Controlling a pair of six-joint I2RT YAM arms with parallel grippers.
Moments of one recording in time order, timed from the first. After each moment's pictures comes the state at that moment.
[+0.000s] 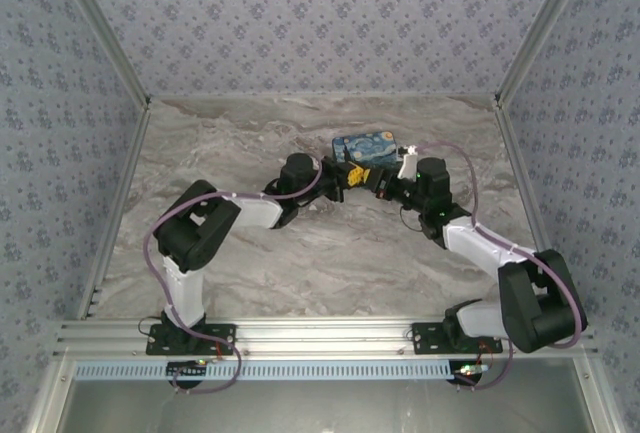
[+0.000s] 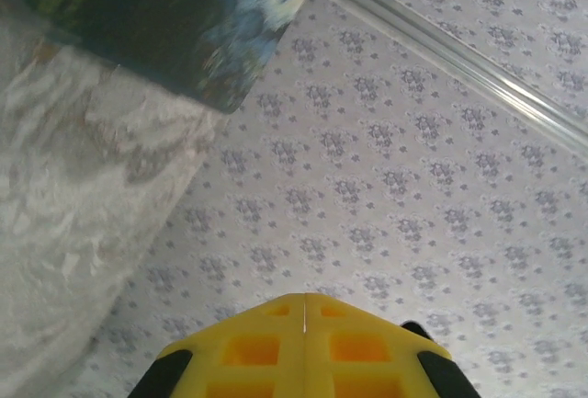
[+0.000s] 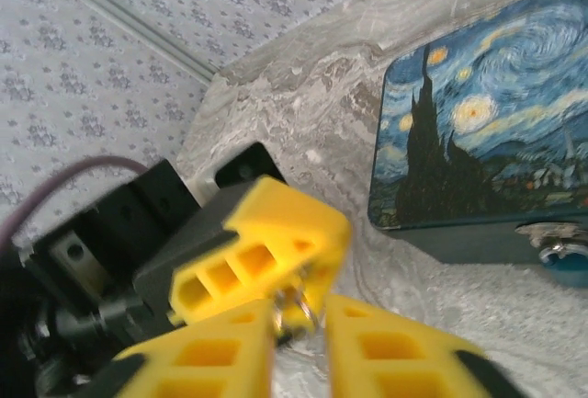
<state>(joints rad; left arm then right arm) -0.70 1.92 1.03 0.73 0.39 -1.99 0.31 1.29 0.59 0.38 -0.45 0.66</state>
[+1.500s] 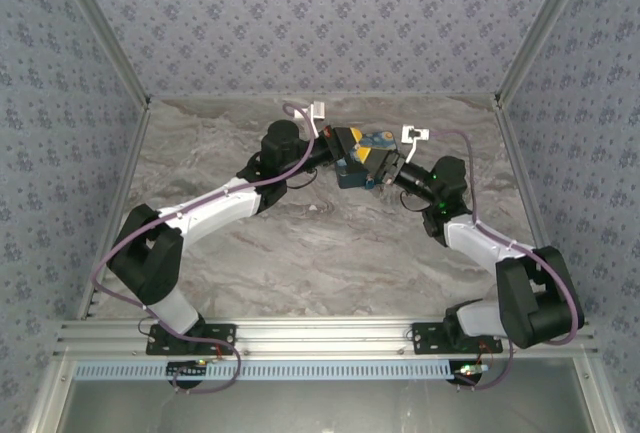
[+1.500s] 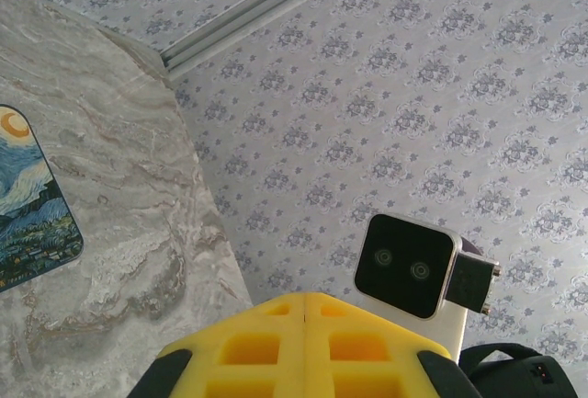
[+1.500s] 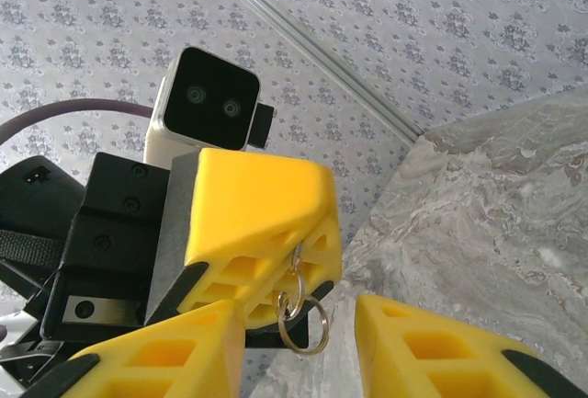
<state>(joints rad) -0.73 1.64 1.16 0.44 0.34 -1.08 0.30 1.33 0.61 0.90 -0.71 0.97</state>
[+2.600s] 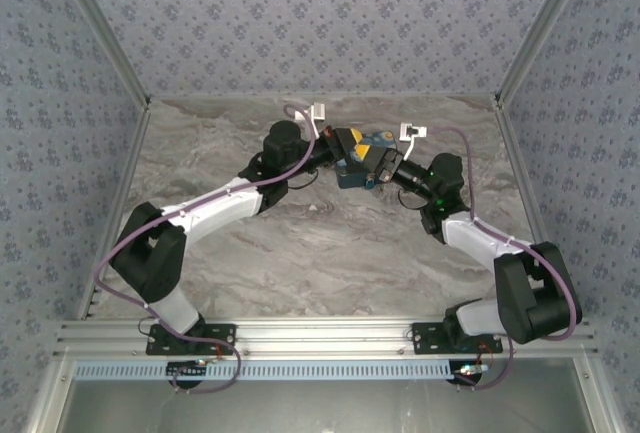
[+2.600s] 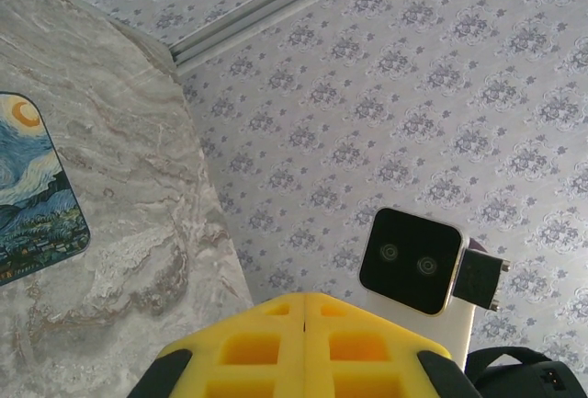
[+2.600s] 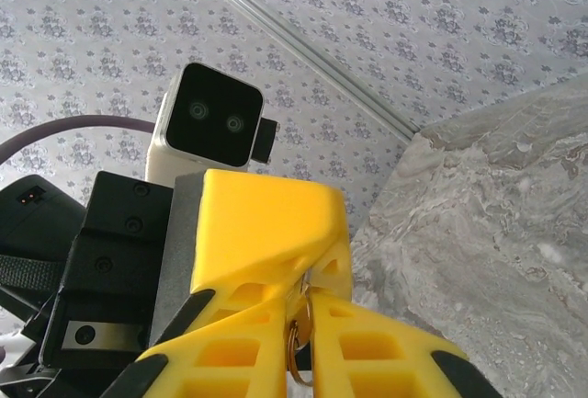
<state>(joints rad) -0.73 1.65 1.16 0.44 0.34 -1.11 0.31 1.35 0.63 0.88 -0.69 0.99</state>
